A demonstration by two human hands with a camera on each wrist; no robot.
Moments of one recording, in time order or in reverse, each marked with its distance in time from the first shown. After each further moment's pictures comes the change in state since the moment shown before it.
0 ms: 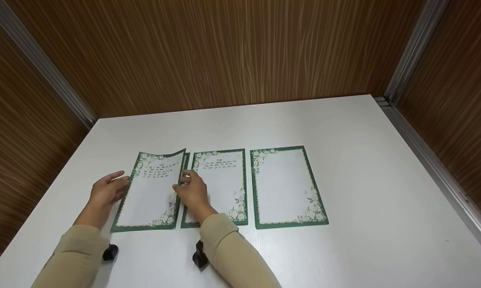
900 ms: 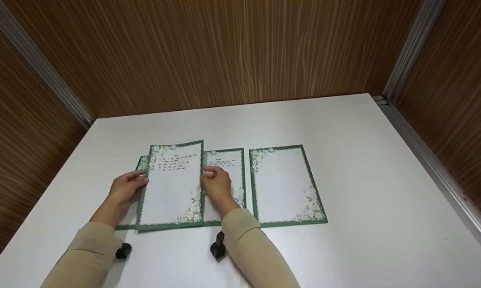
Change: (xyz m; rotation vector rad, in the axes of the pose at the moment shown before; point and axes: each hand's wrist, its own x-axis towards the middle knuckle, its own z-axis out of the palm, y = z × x) left_hand -0.006 0.004 0.047 0.063 -0.072 0.067; right_hand 0.007 0.010 -0.055 0.052 0.180 -0.006
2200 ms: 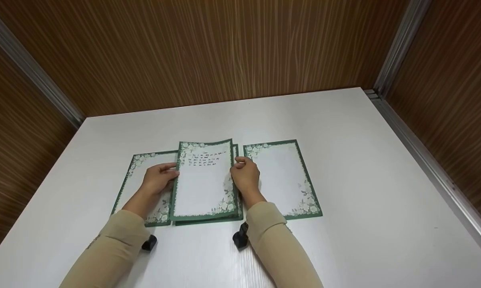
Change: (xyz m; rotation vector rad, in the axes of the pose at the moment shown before) left_hand -0.009 0.024 0.090 0.005 -0.099 0.039; right_hand 0.009 -0.001 -0.077 -0.228 0.205 0.006
